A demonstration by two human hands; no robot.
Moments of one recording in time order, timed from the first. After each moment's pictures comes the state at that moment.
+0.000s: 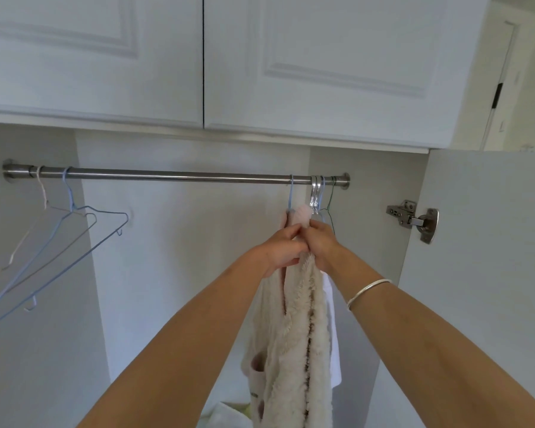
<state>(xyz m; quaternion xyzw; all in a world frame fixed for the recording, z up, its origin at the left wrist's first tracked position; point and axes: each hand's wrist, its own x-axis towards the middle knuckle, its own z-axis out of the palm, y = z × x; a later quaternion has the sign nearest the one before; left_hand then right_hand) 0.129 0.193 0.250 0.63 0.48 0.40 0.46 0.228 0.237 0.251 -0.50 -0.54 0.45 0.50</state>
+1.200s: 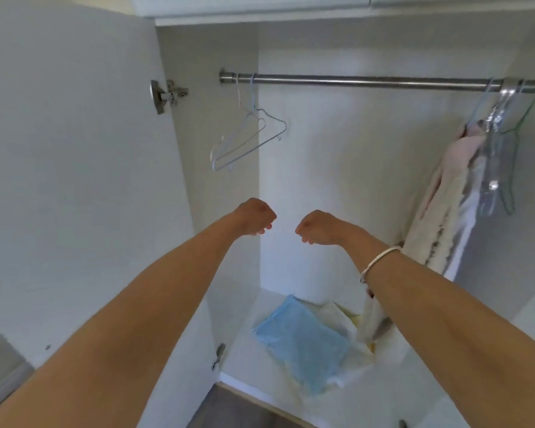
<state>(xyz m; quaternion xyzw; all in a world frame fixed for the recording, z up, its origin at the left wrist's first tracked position) -0.023 -0.044 0.149 0.39 0.82 0.34 0.25 0.094 0.079 0.131 -0.37 -0.88 0.30 0.00</state>
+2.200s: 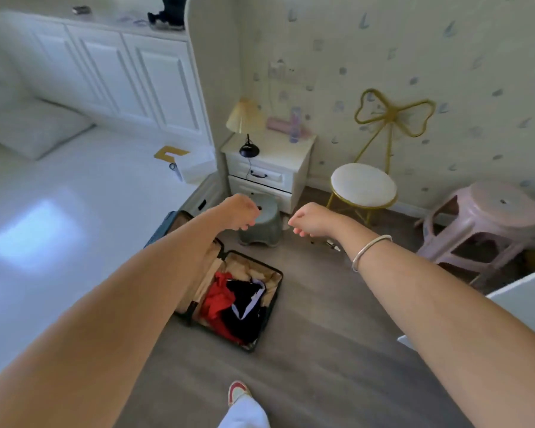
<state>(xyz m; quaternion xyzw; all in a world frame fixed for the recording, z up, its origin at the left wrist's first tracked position) 0.231 -0.833 -0.021 -0.37 0.84 0.40 0.08 0.101 -0.697 -0.030 0.35 -0.84 0.19 -0.37</state>
